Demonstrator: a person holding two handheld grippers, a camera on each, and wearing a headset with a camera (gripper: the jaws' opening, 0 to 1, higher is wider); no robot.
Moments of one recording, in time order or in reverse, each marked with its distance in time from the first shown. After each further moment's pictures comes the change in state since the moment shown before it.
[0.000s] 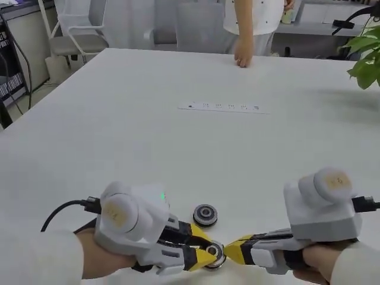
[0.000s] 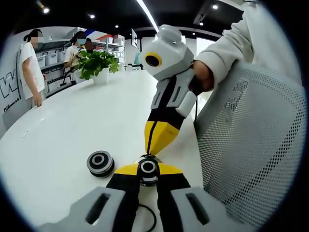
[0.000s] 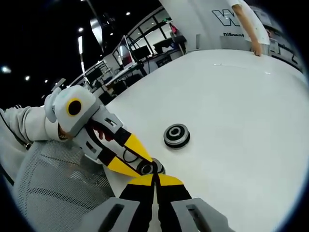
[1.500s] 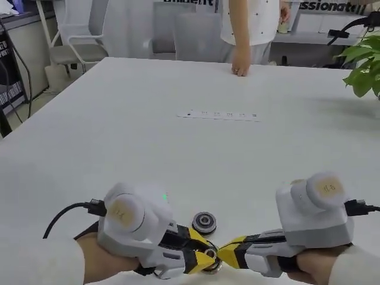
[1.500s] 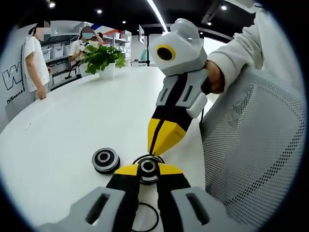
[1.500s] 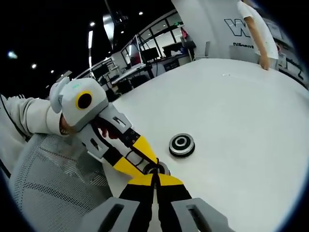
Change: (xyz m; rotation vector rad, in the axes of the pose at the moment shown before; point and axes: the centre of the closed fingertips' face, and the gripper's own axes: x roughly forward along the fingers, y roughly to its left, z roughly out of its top) left arm -0.002 0.010 0.000 -0.072 0.043 0.027; right arm 0.000 0.004 0.012 -0.099 -0.026 0.005
